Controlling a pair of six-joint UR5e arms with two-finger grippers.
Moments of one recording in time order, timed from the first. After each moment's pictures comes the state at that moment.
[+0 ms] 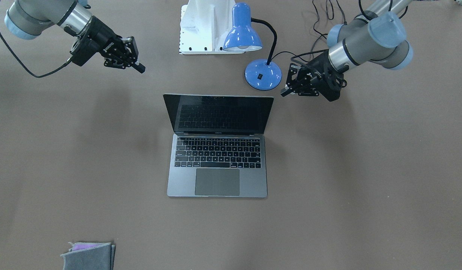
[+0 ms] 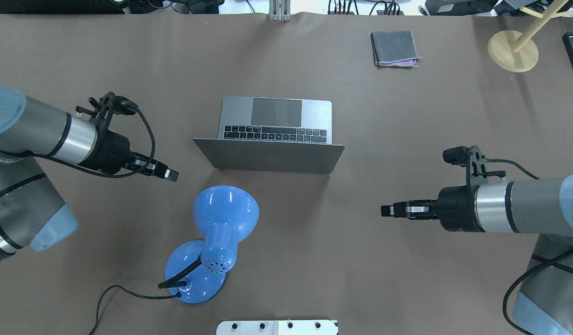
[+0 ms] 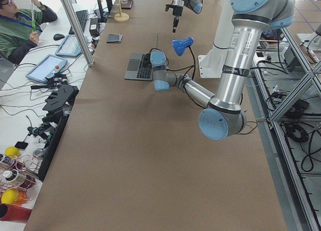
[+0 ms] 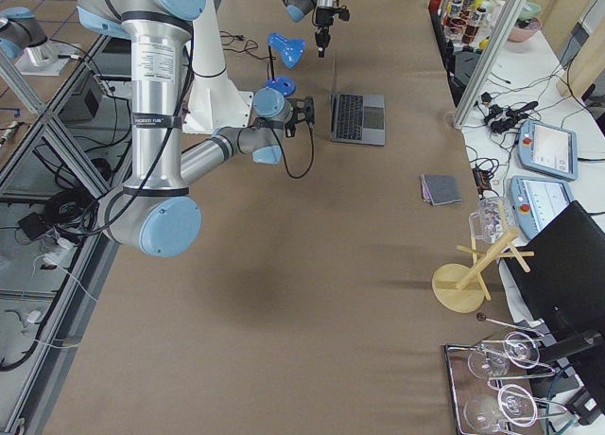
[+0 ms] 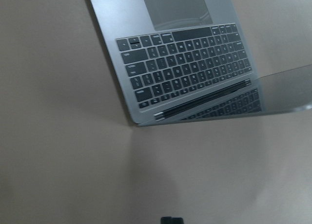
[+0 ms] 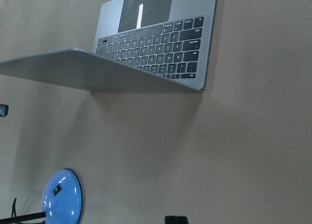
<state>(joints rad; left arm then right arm) -0.72 -1.84 -1.74 -2.50 -2.30 -1.08 0.49 -1.58 2.02 -0.56 1.87 1.40</state>
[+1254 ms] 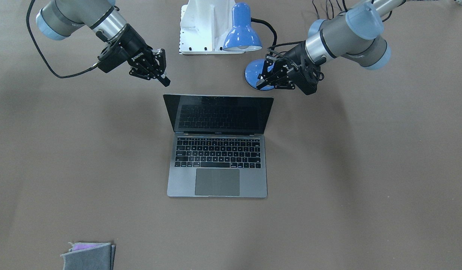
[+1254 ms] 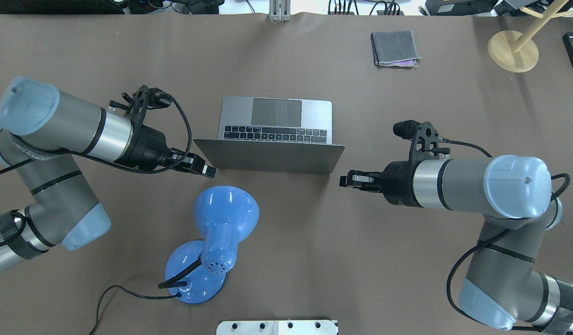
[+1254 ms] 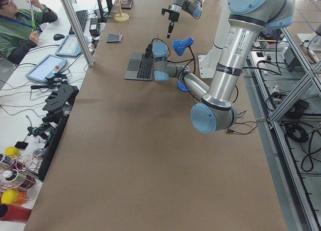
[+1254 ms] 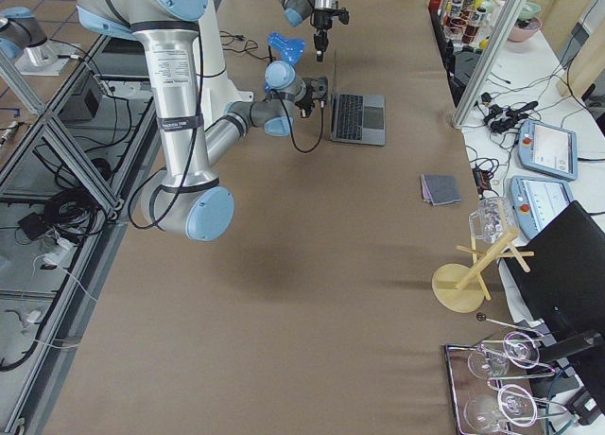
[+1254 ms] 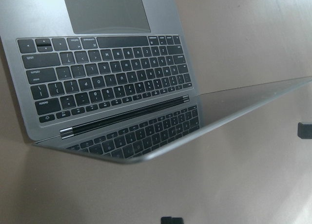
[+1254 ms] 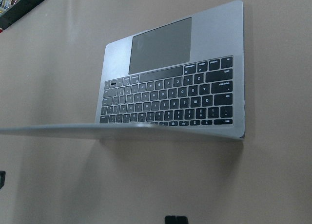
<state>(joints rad) -0.71 -1.94 -1.75 -2.50 -2.27 -1.19 0.50 -1.38 1.99 -0.80 1.76 1.45</state>
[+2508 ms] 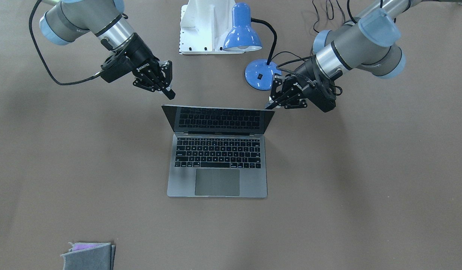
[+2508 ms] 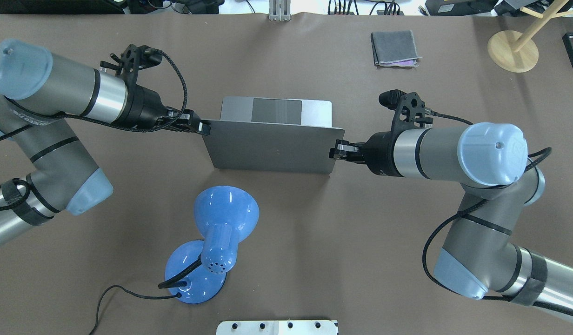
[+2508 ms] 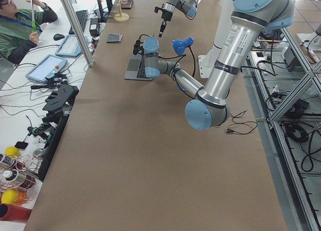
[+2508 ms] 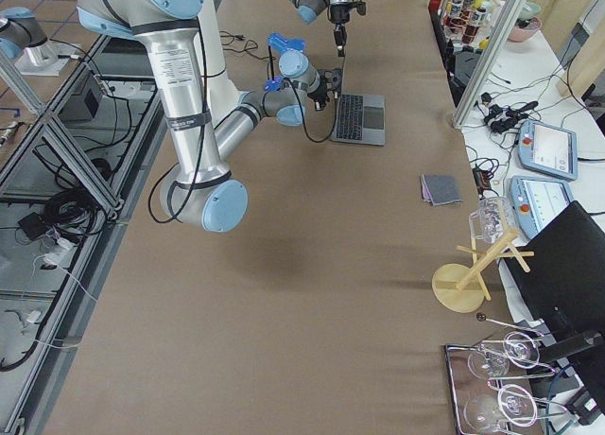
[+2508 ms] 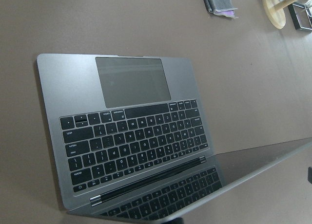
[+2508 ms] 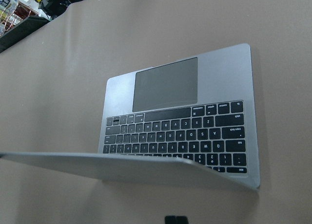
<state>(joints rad) -0.80 -2.01 -1.67 -2.48 -2.23 -1.19 0.57 -1.25 1.92 -0.89 1.76 1.44</state>
